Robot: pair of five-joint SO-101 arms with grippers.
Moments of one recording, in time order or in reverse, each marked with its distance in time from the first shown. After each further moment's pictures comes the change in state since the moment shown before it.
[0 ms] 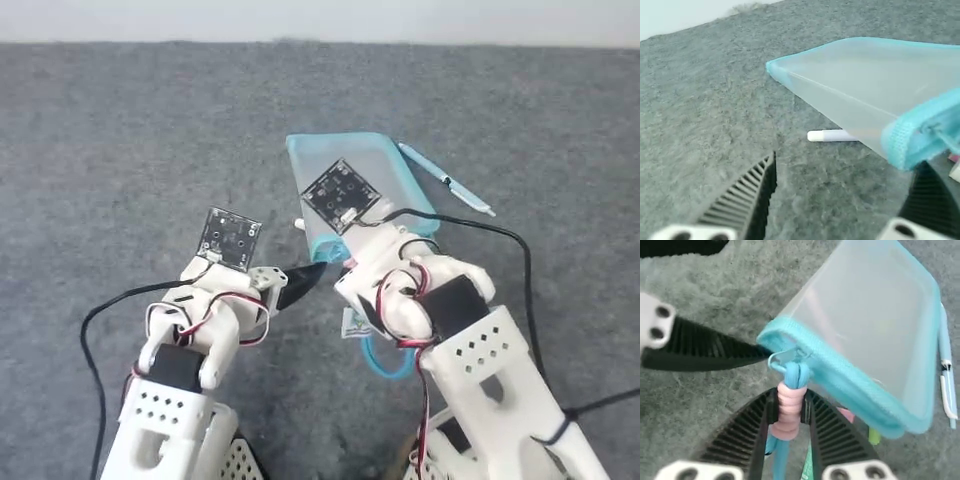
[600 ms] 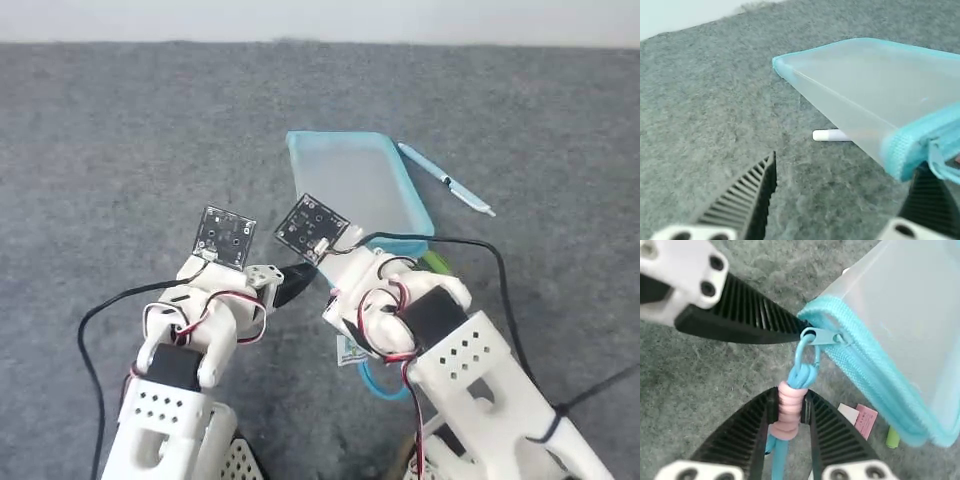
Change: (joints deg) left arm -1.1 0.0 0.0 -0.3 0.0; right arm -4.9 0.0 5.4 0.3 2.5
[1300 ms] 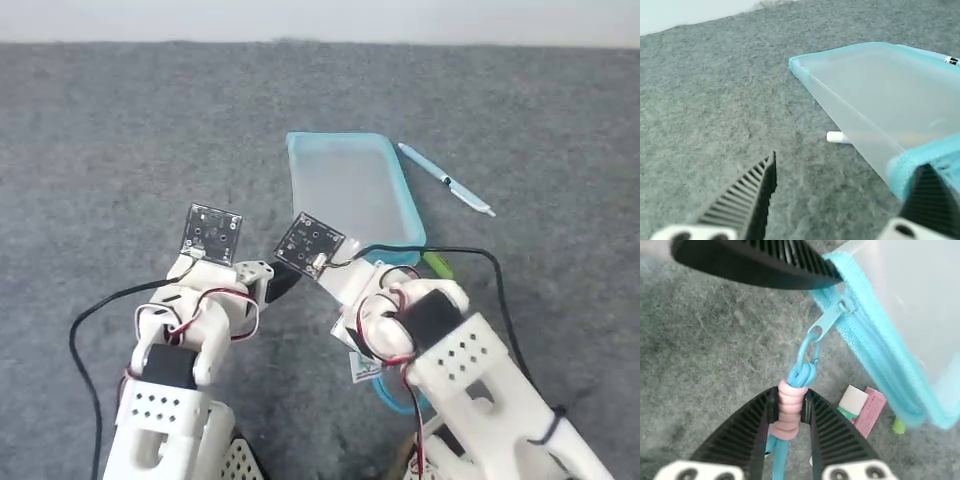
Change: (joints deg) left arm -3.5 -0.1 0.0 -0.3 0.9; right arm -0.2 -2.7 1.9 4.7 3.2
